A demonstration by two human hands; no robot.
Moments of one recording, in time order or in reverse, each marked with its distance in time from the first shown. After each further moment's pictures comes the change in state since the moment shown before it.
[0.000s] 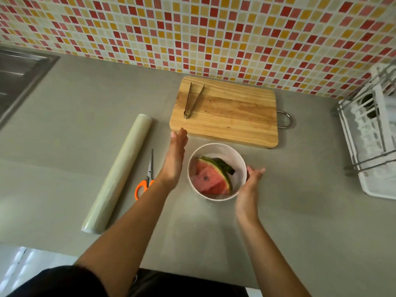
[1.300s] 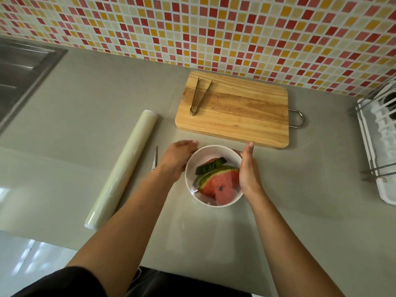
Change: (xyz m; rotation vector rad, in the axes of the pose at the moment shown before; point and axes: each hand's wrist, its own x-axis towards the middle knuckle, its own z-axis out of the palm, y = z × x) left_hand 0.008 0.023 0.001 0.132 0.101 -0.366; right_hand 0.044 -0.026 0.015 -0.305 -0.194 -0.005
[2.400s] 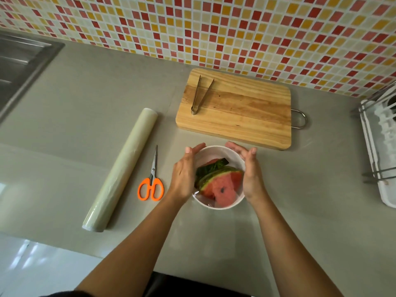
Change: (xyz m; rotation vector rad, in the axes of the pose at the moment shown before) left_hand -0.023 -0.049 0.011 0.104 -0.040 0.433; right_hand -0.004 0.003 -0.003 0.095 -0.198 -0.244
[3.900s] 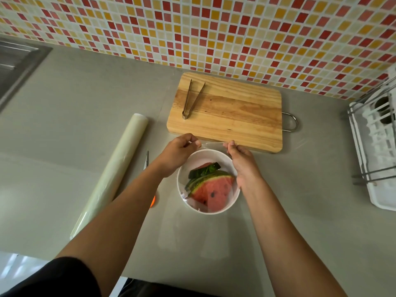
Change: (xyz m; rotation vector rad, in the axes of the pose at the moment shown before) left_hand 0.073 0.021 -0.016 0.161 -0.233 -0.050; right_hand 0.047 -0.015 0.000 0.134 0.216 0.403
